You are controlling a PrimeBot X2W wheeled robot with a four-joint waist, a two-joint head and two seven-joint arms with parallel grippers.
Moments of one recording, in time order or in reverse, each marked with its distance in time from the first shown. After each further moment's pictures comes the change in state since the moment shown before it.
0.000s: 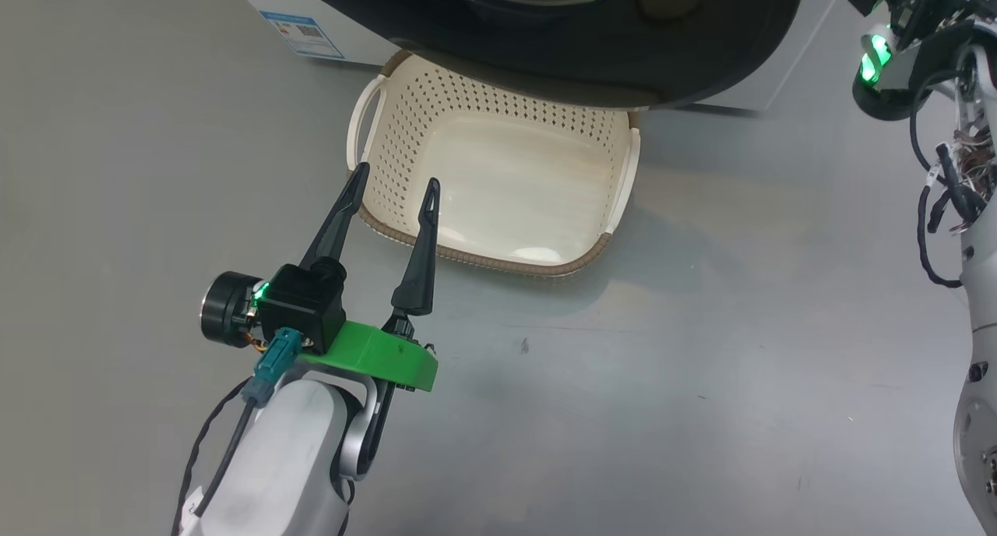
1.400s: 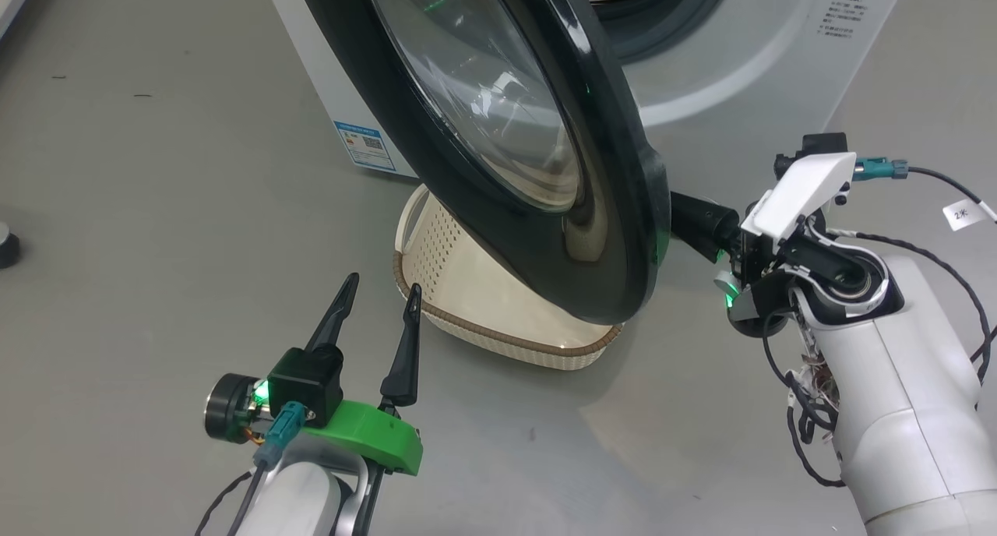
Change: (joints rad) left arm 0.155 0.002 0.018 0.079 0.009 0.000 0.000; right arm 0.418 0.117 0.139 -0.140 0.003 0.021 -0.064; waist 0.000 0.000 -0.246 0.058
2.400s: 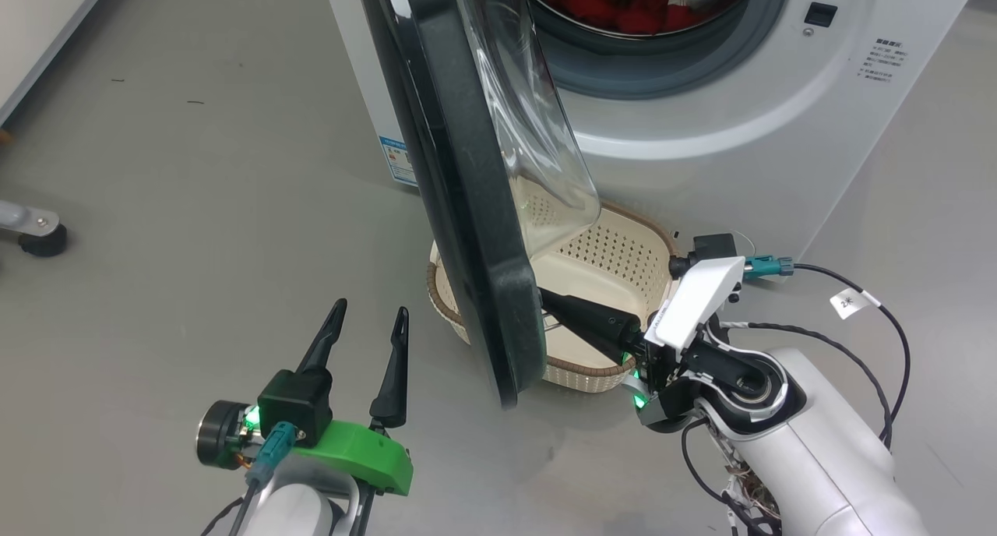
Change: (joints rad) left arm 0.057 0.002 0.031 0.007 0.000 0.000 0.000; right arm 0.202 -0.001 0.336 -0.182 0.225 0.000 -0.194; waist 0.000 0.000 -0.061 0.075
